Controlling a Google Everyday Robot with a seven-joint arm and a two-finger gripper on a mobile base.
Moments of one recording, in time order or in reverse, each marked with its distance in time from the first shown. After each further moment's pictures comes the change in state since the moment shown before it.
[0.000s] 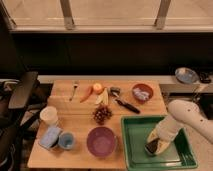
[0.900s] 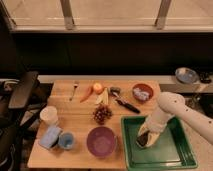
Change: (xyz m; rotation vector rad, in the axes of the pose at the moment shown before) arm -0.040 -0.040 0.015 -0.033 -0.045 -0.098
